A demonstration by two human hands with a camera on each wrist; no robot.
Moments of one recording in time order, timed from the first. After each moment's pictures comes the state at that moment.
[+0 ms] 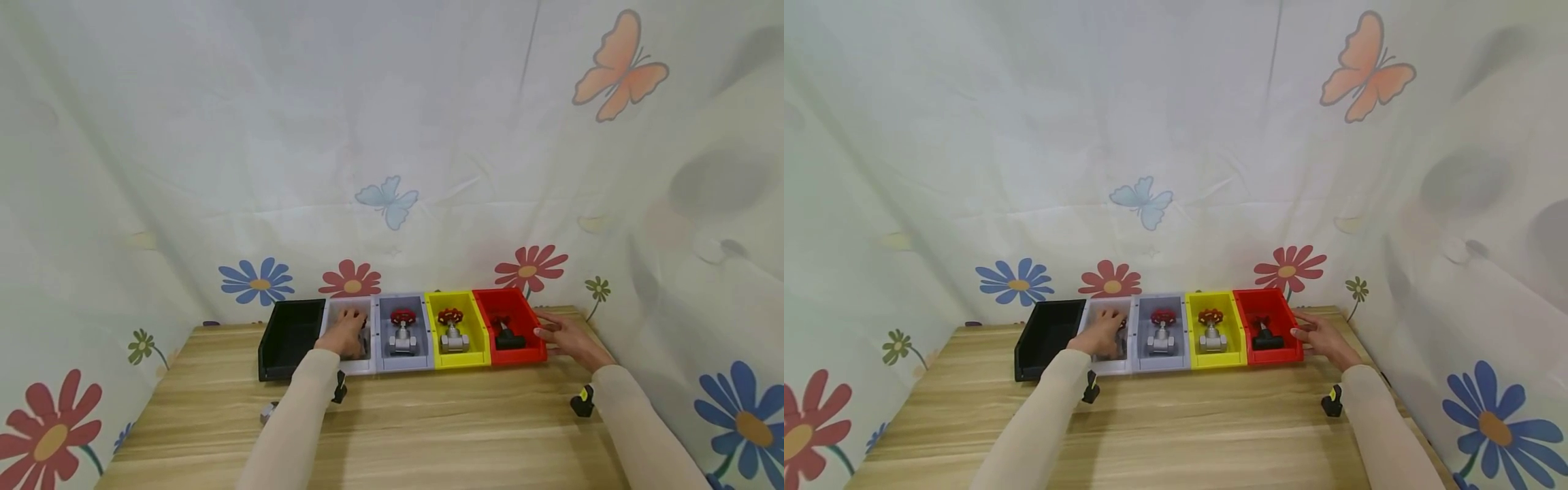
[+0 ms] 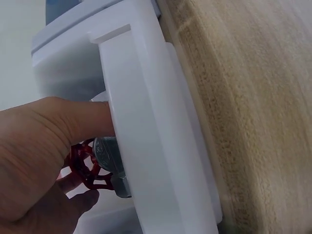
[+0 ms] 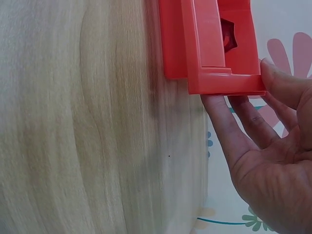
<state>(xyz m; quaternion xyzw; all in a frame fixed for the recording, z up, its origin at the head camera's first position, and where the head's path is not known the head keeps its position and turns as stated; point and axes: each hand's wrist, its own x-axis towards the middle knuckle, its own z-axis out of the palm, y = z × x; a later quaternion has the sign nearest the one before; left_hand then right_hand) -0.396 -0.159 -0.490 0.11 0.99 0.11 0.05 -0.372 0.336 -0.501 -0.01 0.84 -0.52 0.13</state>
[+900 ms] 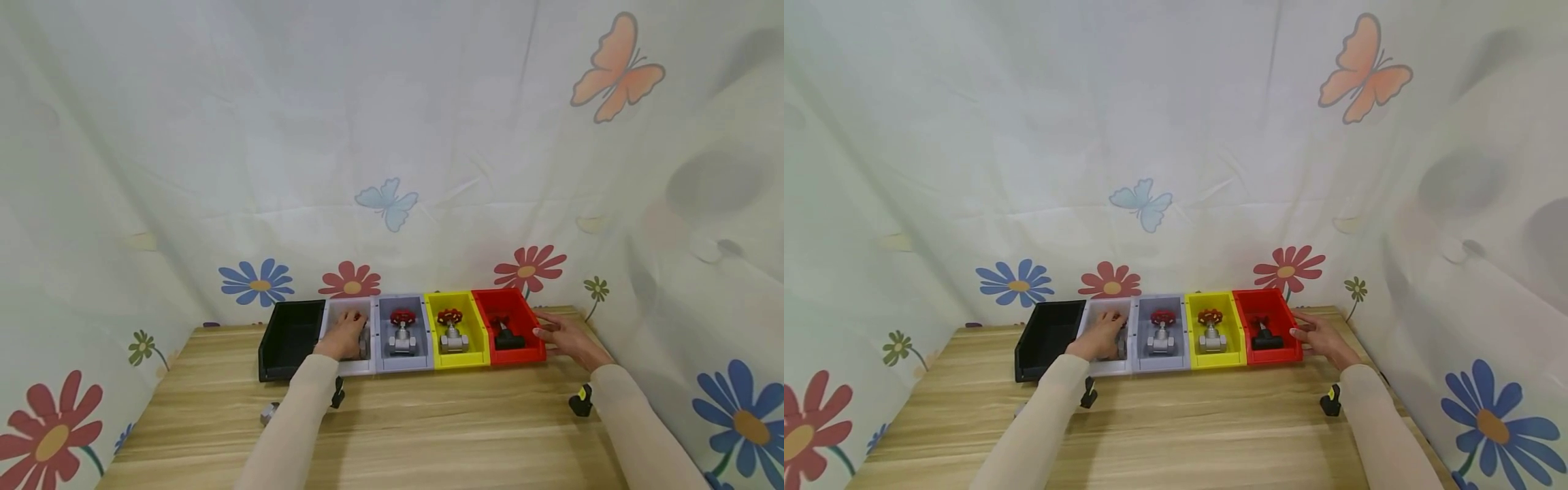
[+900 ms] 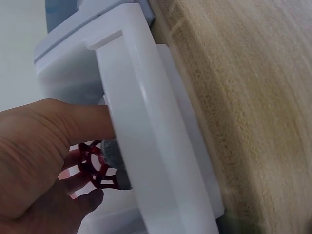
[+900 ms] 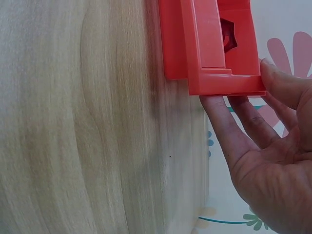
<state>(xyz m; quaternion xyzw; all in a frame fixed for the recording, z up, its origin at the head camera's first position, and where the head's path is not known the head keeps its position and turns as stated) -0.396 -0.160 -0.496 0.14 0.99 0.08 0.02 -0.373 0.336 -0.502 0.01 0.84 -0.52 0.13</state>
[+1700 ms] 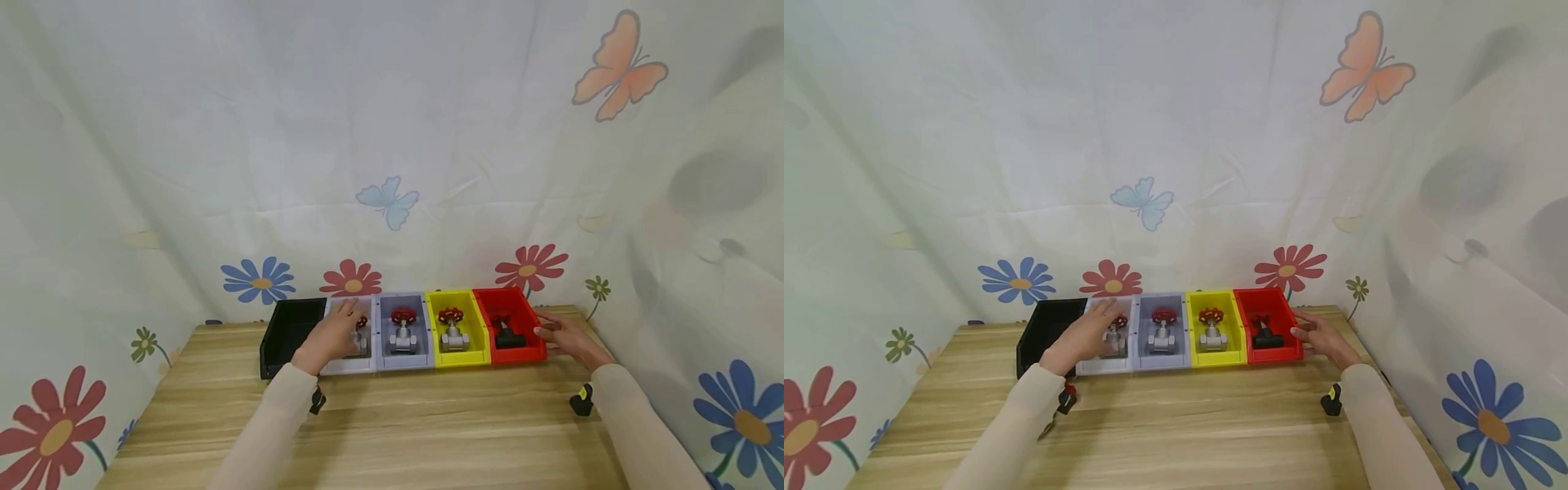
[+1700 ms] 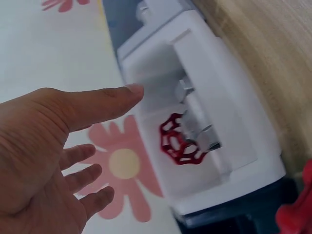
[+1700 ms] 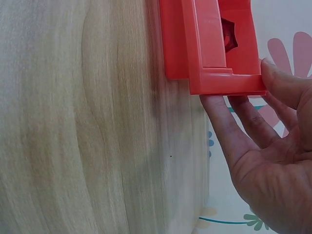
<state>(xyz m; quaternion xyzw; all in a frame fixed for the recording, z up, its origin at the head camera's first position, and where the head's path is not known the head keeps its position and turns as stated) -0.353 -0.173 -0.451 0.20 0.98 0.06 -0.05 -0.372 0.337 -0.503 0.00 0.85 -0.52 0.13</state>
